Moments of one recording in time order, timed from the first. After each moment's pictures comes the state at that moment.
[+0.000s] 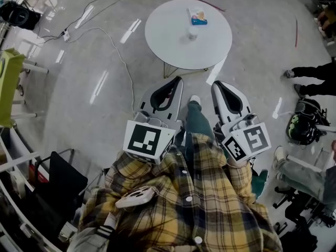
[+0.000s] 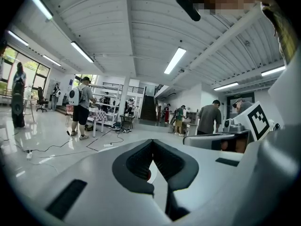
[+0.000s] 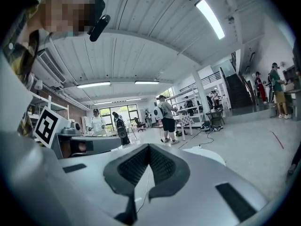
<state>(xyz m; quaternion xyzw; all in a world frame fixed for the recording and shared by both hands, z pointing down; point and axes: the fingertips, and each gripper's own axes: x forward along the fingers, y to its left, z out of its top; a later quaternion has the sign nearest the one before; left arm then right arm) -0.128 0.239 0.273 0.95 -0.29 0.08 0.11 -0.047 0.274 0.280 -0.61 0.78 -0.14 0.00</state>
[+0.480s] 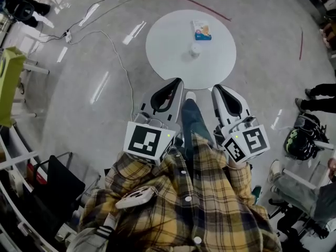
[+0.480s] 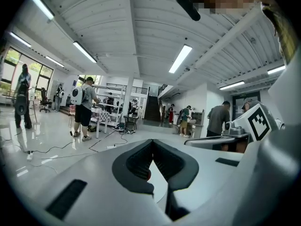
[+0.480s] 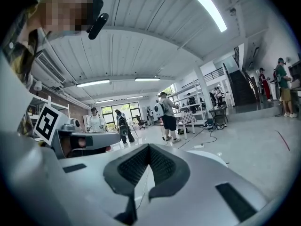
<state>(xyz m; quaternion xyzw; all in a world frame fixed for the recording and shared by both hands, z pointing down) -0.095 0.153 0.284 0.94 -0.31 0.08 0.11 -0.010 0.188 0.300 -0.59 0.79 -0.15 -0.01</state>
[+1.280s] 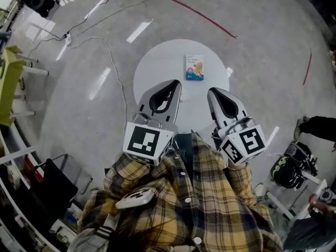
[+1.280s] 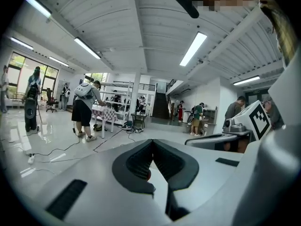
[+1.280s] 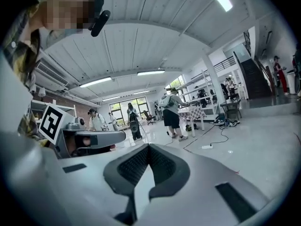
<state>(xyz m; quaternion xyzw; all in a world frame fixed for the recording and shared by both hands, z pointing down) 0.031 -0.040 0.287 0.92 -0.36 0.10 0.12 0.111 -0.011 0.303 -0.53 0.83 -0.18 -0.03</state>
